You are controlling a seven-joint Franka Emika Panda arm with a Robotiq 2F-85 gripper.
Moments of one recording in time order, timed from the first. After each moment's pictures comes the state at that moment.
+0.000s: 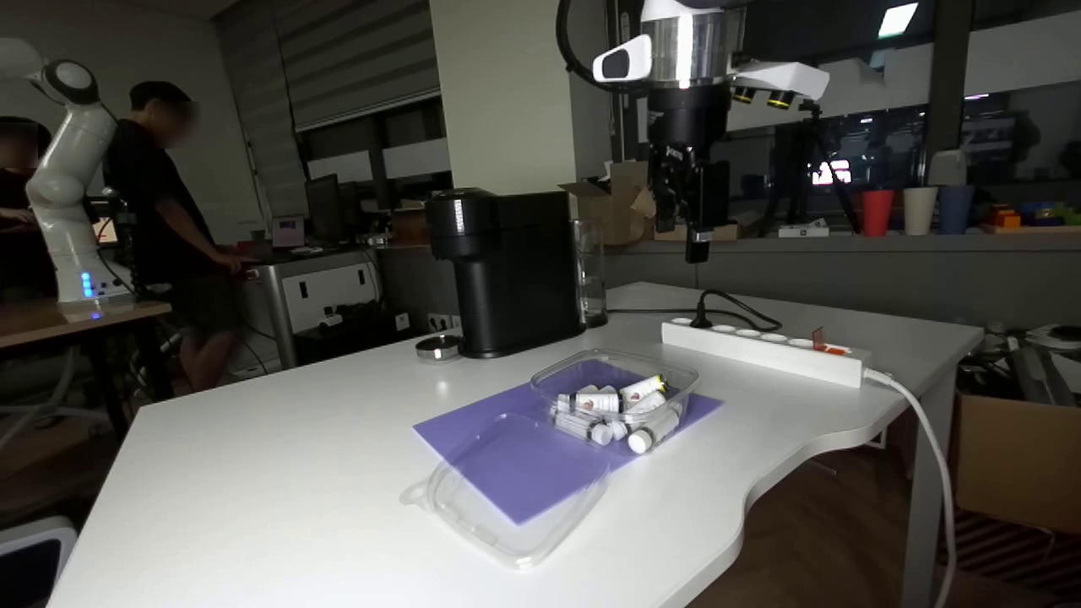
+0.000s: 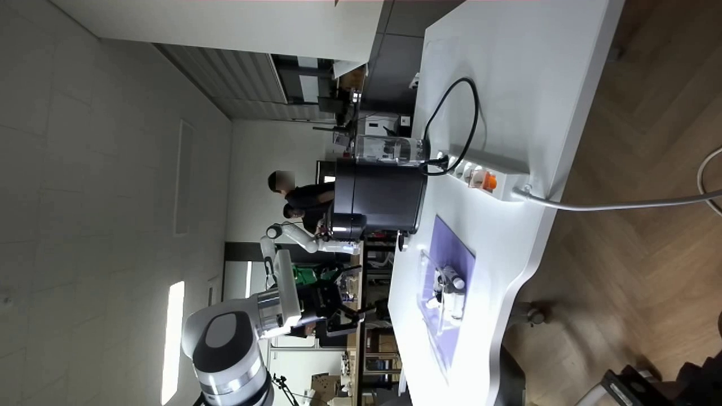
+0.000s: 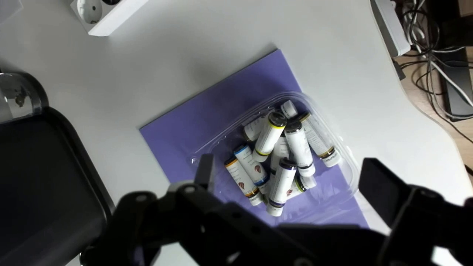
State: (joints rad) arm 0.02 -0.05 -0.11 -2.53 -0.28 2.73 -1.05
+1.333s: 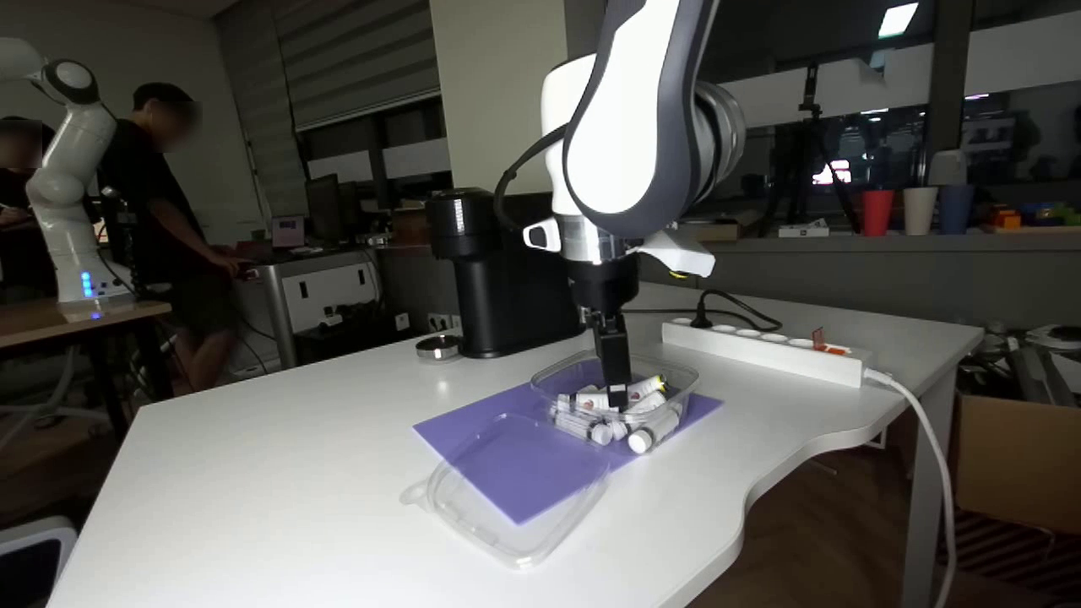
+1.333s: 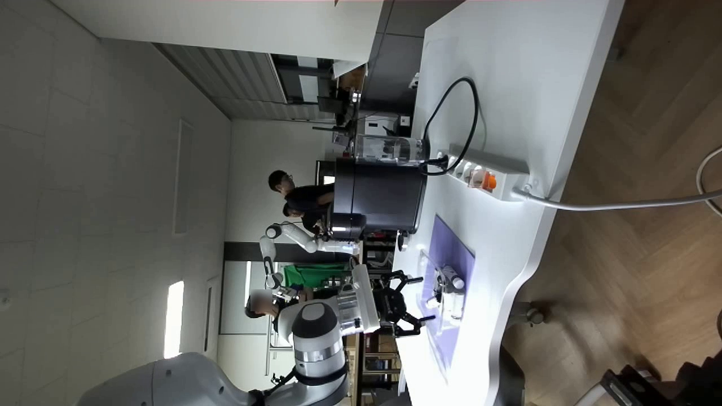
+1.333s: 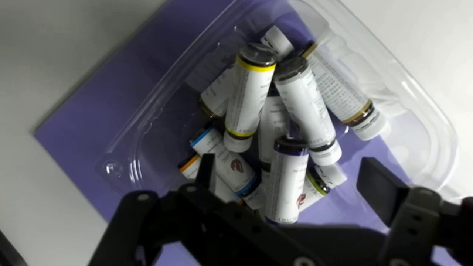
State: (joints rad) arm 0.07 0.45 -0.04 -2.28 -0.42 2.86 -0.64
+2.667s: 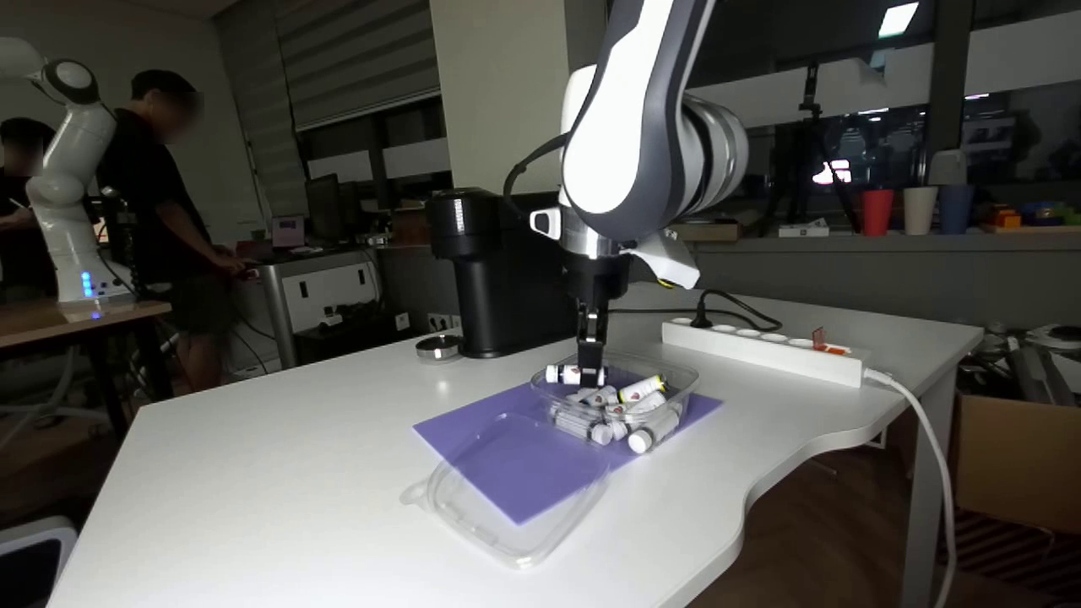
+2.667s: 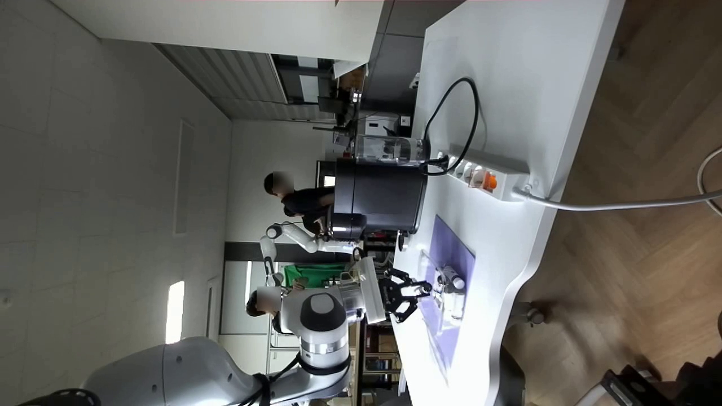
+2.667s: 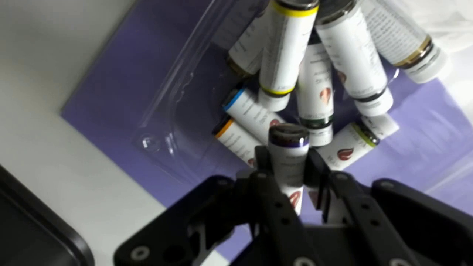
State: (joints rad) arm -0.11 0.50 0.11 -2.23 -0.33 2.98 -0.66
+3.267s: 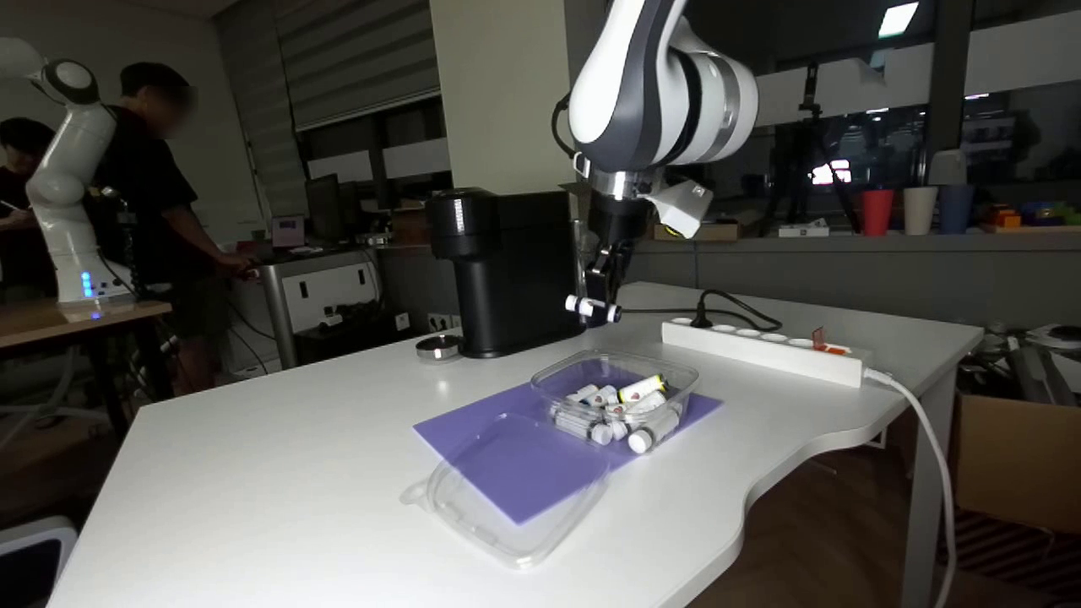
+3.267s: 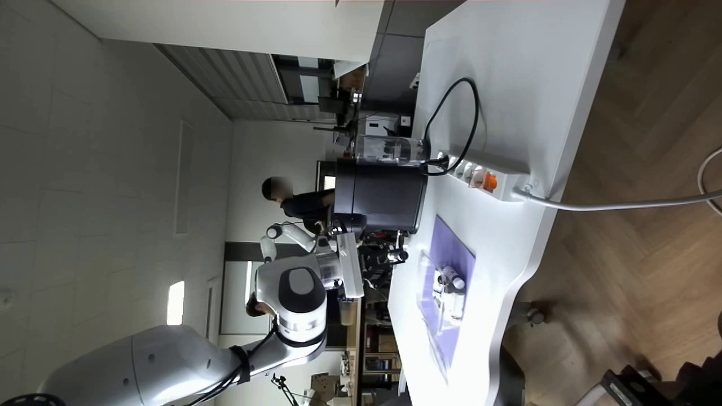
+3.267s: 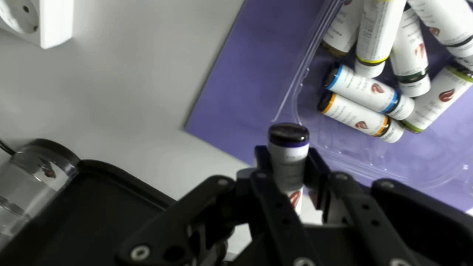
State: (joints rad) arm -0.24 0.45 0.16 -2.16 -0.12 2.95 -0.64
